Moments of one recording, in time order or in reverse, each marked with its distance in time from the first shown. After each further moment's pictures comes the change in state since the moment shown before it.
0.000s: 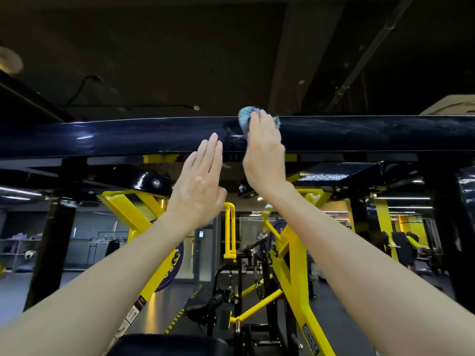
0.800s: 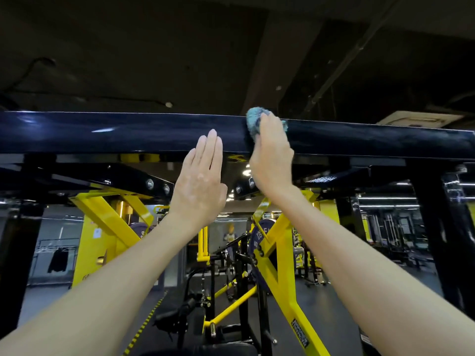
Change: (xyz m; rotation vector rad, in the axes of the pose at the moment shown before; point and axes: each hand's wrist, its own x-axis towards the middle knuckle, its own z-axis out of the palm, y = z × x) left_hand -0.014 -0.074 0.009 -0.047 0.092 -0.013; right_hand 0.006 -0.056 0.041 -0.084 0.065 0.076
